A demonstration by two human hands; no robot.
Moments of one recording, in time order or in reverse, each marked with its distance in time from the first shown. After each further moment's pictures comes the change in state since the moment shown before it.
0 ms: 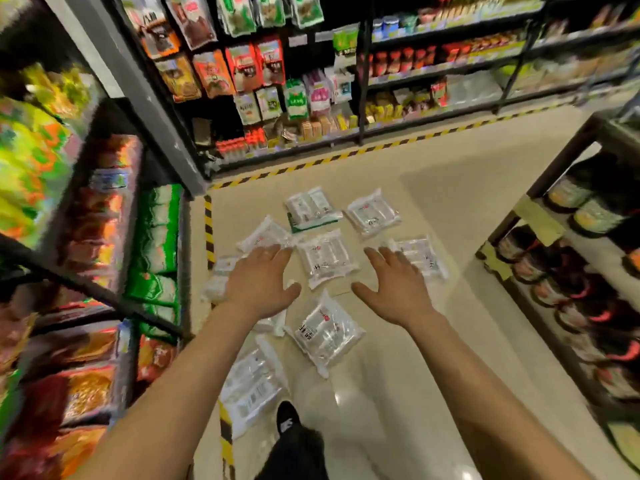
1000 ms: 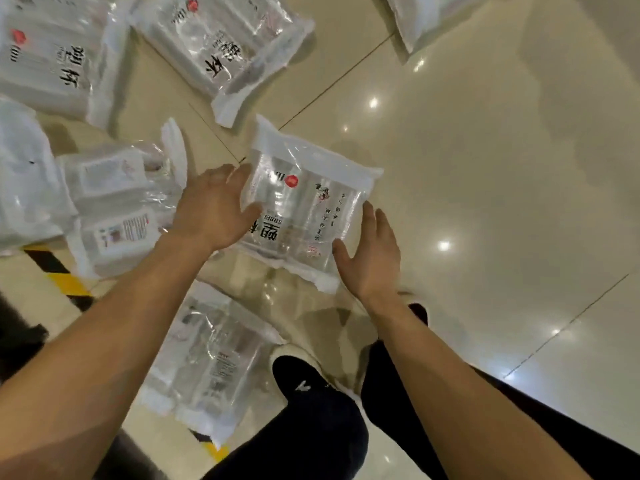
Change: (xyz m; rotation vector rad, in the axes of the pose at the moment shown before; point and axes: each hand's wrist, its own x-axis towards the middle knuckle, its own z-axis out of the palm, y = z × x) left_hand 0.330 -0.118 0.662 -0.031 -0.343 0.305; right_hand 0.154 0.142 0.701 0.357 0.025 0.739
